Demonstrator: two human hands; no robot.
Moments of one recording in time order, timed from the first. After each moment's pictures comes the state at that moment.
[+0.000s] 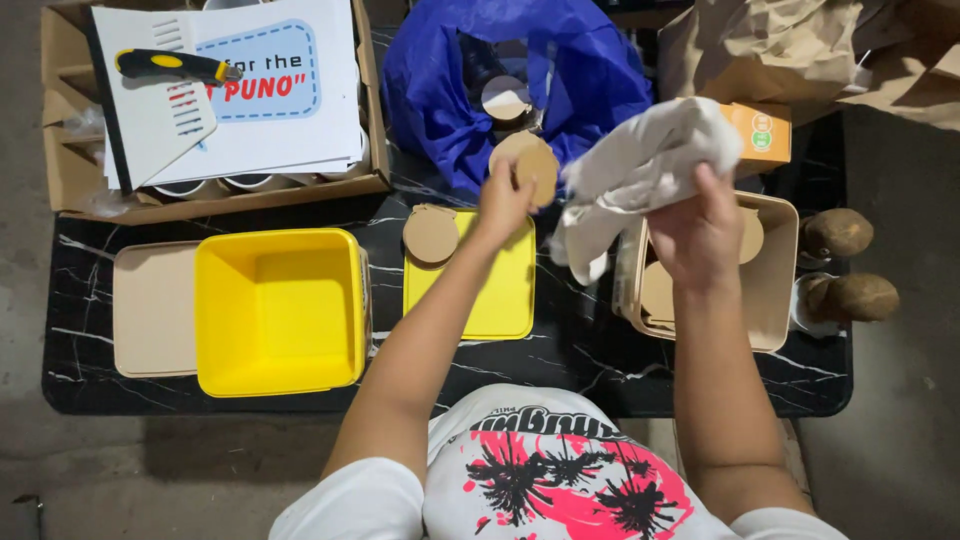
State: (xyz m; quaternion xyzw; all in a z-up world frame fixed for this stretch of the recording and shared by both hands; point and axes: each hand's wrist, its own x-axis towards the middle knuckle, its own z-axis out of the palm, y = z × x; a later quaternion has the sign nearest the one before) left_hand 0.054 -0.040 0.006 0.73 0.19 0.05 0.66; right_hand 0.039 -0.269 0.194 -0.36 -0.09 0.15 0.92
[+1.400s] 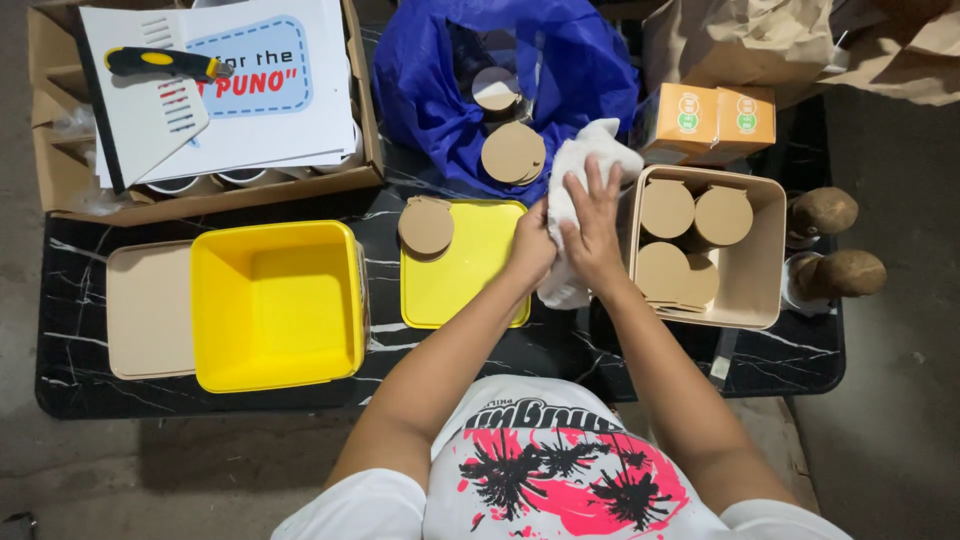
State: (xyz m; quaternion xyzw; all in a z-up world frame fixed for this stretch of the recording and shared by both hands) left_hand -0.014 -0.121 0.003 0.48 0.09 0.07 0.87; right_hand 0.002 -0.234 0.075 -0.82 -0.33 -0.10 0.46
